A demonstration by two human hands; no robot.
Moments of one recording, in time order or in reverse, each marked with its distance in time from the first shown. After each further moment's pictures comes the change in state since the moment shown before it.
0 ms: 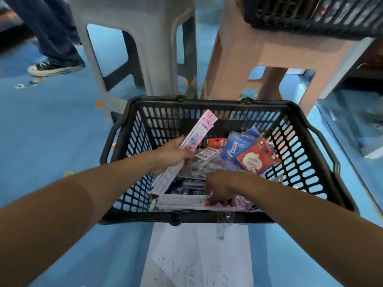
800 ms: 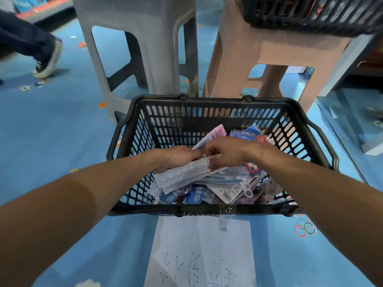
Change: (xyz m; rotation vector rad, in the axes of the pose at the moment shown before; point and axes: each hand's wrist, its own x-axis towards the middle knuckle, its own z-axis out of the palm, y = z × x) left_hand -0.015 0.006 0.006 0.306 -0.242 -0.124; right_hand -0.038 0.011 -0.061 0.018 0.344 -0.214
